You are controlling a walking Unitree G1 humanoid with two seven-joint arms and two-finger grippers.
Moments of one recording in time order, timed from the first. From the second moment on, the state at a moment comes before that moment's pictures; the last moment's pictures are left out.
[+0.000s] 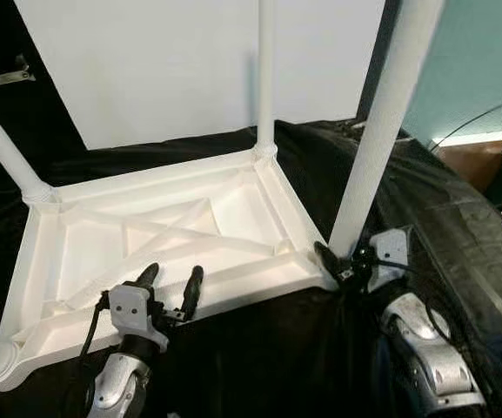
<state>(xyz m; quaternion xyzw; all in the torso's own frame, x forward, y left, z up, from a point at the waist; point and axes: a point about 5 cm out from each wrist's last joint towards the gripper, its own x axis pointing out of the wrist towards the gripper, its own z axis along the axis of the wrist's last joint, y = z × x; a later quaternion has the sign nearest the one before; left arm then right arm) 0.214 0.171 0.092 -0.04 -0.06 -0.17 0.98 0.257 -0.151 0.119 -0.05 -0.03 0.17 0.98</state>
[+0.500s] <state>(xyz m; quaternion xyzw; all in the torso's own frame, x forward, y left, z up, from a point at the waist) 0.220 0.164 0.094 -0.05 -0.06 -0.18 0.98 0.213 -0.178 0.119 -0.03 -0.03 0.01 1.00</state>
